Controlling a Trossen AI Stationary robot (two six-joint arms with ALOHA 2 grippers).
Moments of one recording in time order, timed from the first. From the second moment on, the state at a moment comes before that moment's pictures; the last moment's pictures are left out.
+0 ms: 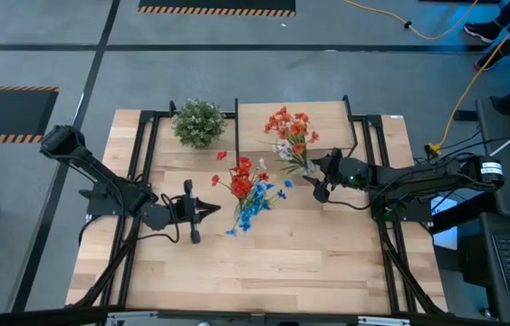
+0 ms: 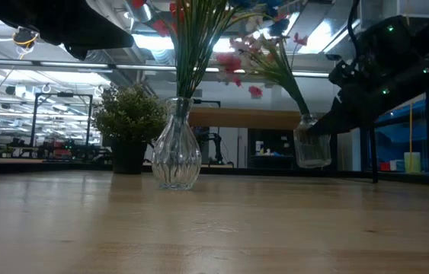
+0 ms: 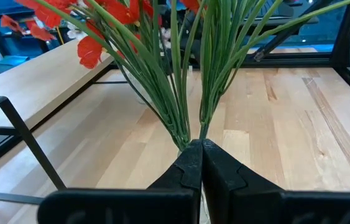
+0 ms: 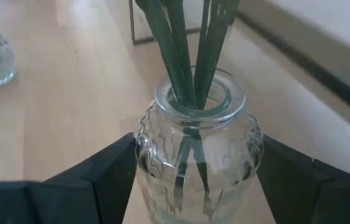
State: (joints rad) left arm -0.57 1.13 0.43 0.38 -0.82 -0.17; right arm -0.17 1.05 0.21 0.37 0.25 0.06
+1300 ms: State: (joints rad) left arm -0.57 1.13 0.43 0.38 -0.84 -0.18; right arm -0.17 0.90 0.21 0.36 0.26 0.05
